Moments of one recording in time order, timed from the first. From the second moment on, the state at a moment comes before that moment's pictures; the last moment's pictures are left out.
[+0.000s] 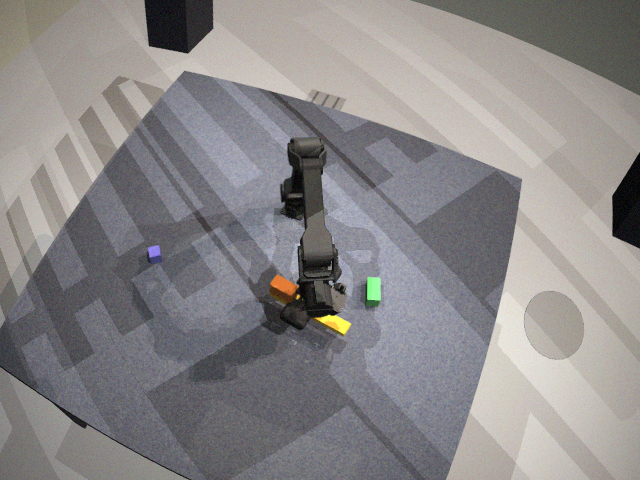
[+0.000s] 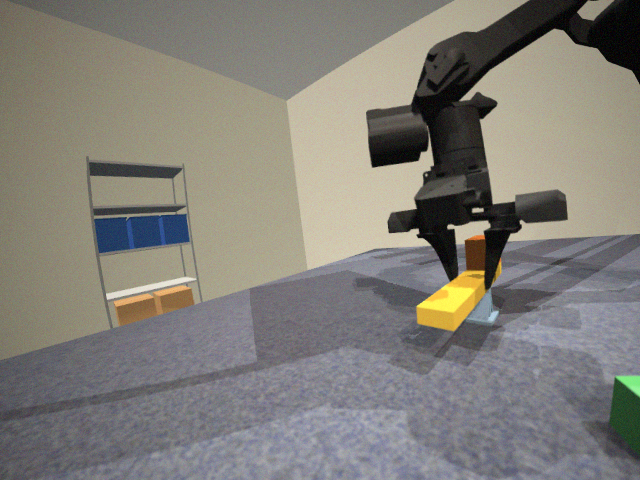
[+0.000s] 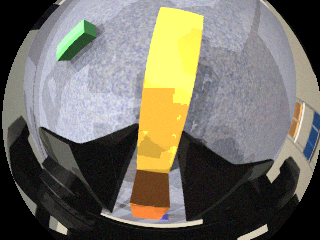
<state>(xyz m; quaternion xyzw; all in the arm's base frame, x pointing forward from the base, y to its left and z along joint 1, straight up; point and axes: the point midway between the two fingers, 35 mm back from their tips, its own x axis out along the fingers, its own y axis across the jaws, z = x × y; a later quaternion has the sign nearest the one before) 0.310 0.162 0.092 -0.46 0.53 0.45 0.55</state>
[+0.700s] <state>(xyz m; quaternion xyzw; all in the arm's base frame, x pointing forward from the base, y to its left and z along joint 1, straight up) 0.310 0.162 0.092 -0.46 0.53 0.45 0.55</state>
